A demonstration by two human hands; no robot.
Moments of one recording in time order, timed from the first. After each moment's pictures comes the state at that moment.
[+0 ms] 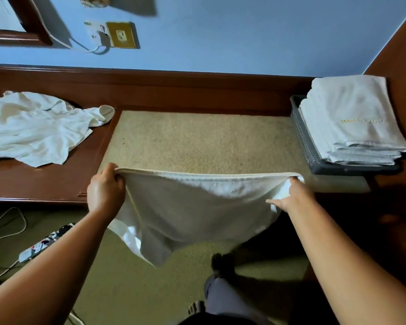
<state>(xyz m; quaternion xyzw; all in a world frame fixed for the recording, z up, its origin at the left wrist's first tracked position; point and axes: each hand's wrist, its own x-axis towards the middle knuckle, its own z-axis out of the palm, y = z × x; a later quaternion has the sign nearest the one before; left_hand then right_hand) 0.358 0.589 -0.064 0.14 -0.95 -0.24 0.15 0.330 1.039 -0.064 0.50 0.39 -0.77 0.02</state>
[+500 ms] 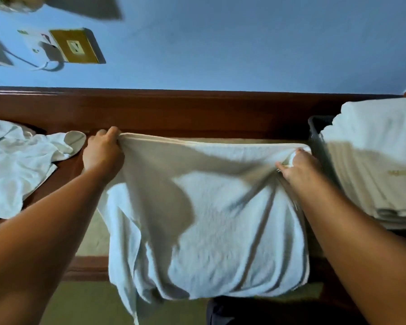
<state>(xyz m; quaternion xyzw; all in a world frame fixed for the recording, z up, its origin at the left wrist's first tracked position) 0.024 0.616 -0.049 0.08 -0.98 -0.12 0.12 0.039 1.070 -0.053 0.43 0.78 -0.45 -0.01</state>
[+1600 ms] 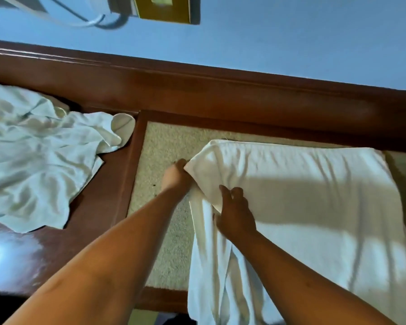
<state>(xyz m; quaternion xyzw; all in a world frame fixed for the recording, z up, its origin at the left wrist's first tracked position) -0.058 0.517 -0.215 0.22 -0.88 -0.39 -0.16 0.023 0.692 -0.204 0.02 0.95 -0.18 0.25</state>
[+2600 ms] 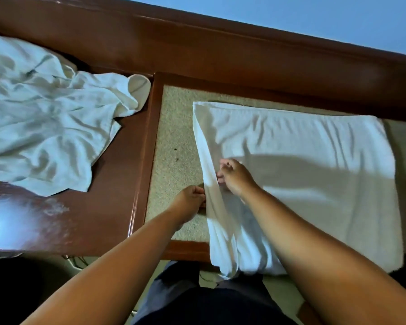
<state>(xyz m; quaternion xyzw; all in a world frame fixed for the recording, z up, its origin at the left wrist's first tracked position) 0.096 0.471 -0.215 0.27 -0.64 -0.61 -0.39 0.032 0.627 -0.189 0.20 0.82 -0.44 0.31</state>
